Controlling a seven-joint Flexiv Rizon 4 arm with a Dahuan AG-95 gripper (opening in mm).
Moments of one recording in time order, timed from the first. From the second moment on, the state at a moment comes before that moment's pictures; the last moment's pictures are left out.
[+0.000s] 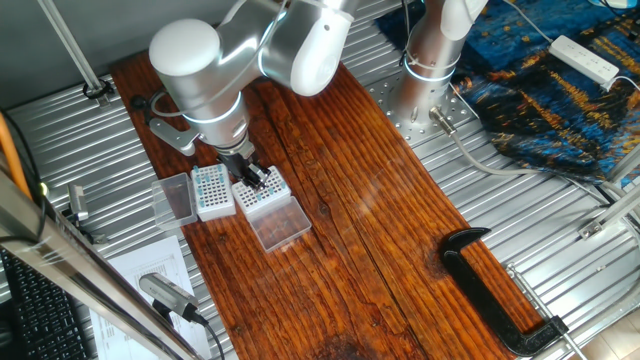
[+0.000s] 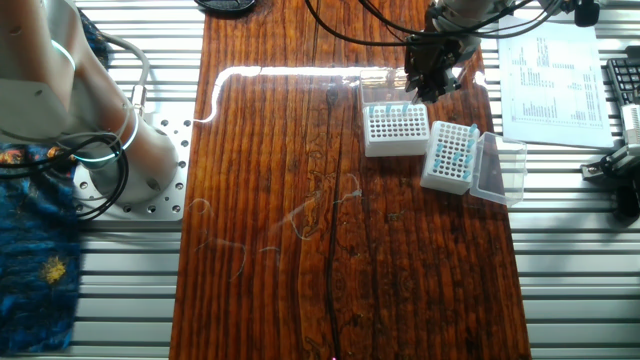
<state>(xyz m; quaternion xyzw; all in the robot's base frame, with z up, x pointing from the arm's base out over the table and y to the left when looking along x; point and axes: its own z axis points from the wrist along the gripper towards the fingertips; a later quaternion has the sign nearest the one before) 0.524 0.091 0.119 0.21 -0.98 -0.02 0.05</state>
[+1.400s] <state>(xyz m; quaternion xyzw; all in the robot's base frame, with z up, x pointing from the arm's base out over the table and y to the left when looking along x) 0.566 0.026 0.113 0.24 -0.97 -0.01 0.03</state>
